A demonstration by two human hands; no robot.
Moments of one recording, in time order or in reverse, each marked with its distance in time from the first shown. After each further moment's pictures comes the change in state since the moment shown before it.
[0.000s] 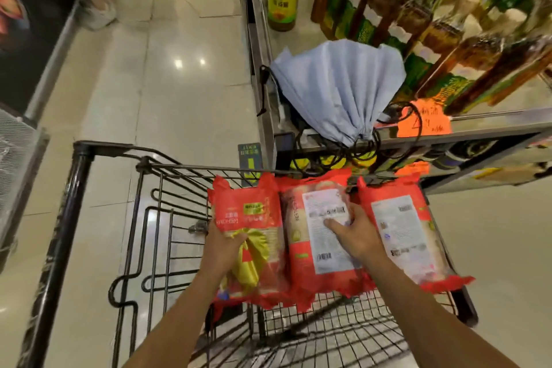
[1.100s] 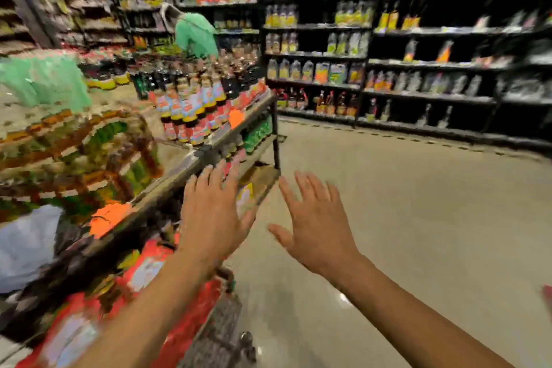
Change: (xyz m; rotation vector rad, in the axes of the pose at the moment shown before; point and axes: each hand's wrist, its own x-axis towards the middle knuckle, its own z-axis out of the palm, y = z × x) left_hand -0.564 0.168 0.249 1.025 0.050 1.904; right_hand -0.471 0.222 -0.322 -0.602 0.986 -0.046
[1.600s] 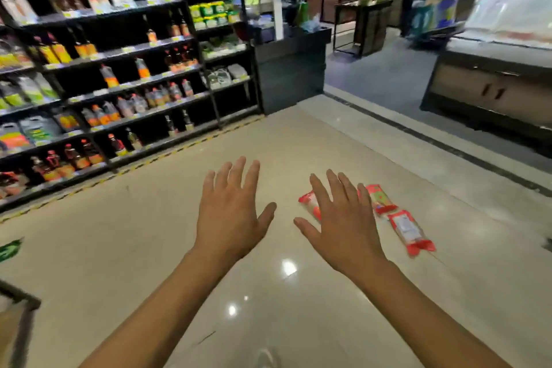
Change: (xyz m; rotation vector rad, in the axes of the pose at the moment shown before) left_hand 0.049 0.552 -0.012 -0.361 0.009 0.967; right_hand -0.316 0.381 -0.111 -0.254 0.081 1.147
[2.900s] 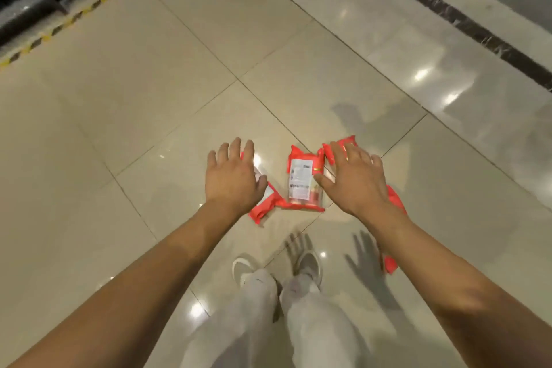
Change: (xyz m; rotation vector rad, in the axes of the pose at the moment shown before) left_hand 0.720 0.246 0.732 -0.030 -0.632 0.042; right_hand 0.642 0.592 0.554 -0.051 -0.557 0.289
